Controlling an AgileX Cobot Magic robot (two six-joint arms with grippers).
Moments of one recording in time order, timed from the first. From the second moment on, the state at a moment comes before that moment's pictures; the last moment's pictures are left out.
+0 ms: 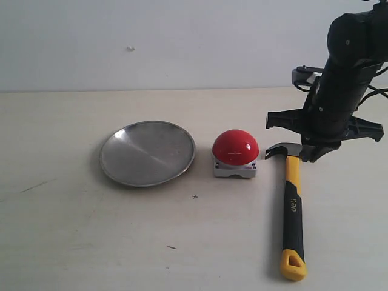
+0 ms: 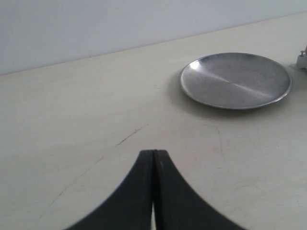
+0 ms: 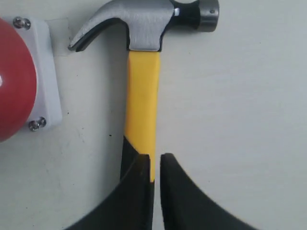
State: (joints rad) left arm -0.16 0.06 0.00 -0.11 0.31 0.26; right arm 0.12 1.87 -1.27 -0.06 0.91 0.50
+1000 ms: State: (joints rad) left arm -0.16 0.06 0.00 -0.11 0.31 0.26; right arm 0.06 2.11 -1.40 0.01 0.88 0.48
